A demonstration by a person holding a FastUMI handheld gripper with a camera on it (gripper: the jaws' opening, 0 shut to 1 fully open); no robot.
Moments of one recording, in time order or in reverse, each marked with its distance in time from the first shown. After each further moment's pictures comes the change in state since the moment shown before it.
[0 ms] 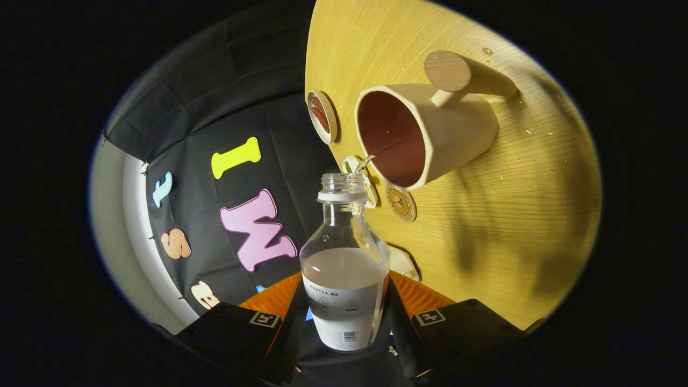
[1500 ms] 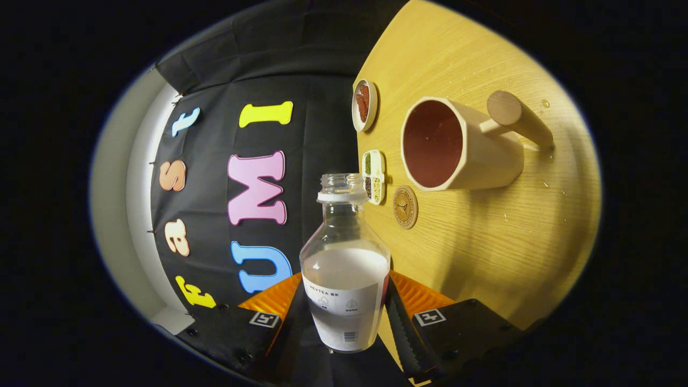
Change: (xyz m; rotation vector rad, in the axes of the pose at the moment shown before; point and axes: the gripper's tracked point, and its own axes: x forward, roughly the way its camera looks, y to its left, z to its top) arm -0.012 -0.017 -0.011 -0.369 0.042 0.028
